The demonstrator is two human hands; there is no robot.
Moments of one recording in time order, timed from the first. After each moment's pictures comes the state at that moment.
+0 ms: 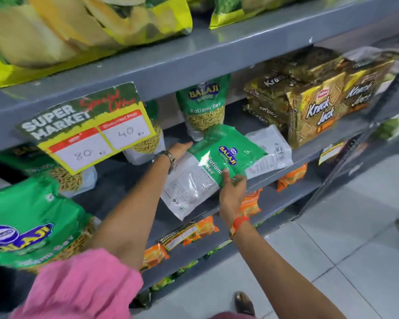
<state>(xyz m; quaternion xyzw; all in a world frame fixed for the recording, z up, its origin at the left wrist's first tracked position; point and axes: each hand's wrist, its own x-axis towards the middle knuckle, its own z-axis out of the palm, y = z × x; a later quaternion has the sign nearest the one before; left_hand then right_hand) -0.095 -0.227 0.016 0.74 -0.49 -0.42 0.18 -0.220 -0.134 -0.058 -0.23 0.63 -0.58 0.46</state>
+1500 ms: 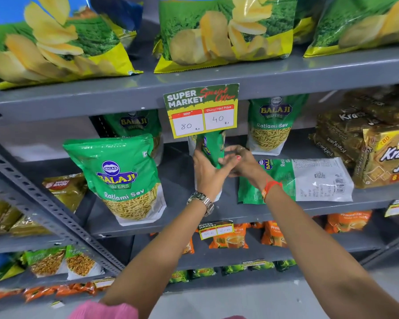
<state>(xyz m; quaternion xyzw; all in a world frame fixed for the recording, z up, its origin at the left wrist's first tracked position) -0.089 -0.090 0.029 0.67 -0.39 -0.18 0.60 -0.172 -0.182 0.015 -0.64 0.35 -0.30 0.62</state>
